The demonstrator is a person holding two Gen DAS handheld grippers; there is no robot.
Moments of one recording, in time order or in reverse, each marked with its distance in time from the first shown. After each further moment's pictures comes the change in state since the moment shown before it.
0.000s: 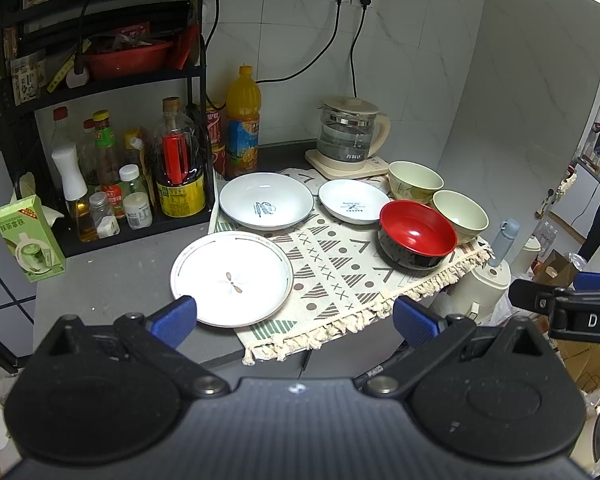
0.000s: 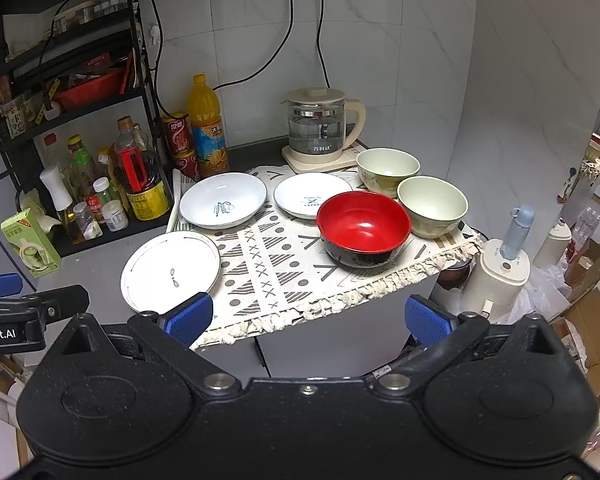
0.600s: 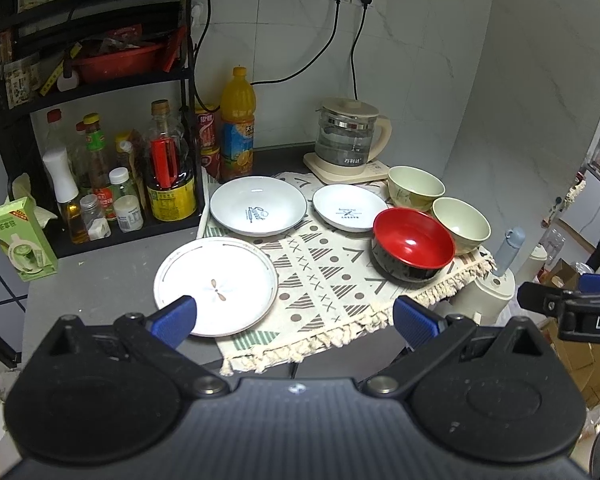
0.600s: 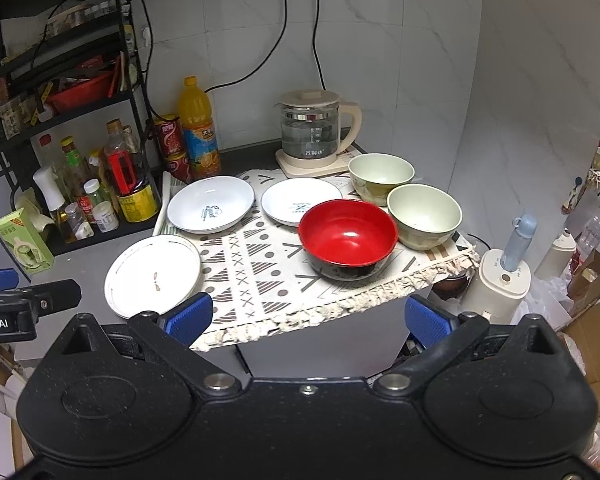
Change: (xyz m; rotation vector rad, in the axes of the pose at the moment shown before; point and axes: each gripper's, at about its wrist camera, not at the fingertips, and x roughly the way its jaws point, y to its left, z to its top) left arm 0.022 -0.041 0.013 -0.025 -0.005 0.037; right arm 0.022 -0.047 0.015 -0.022 0.004 0.031
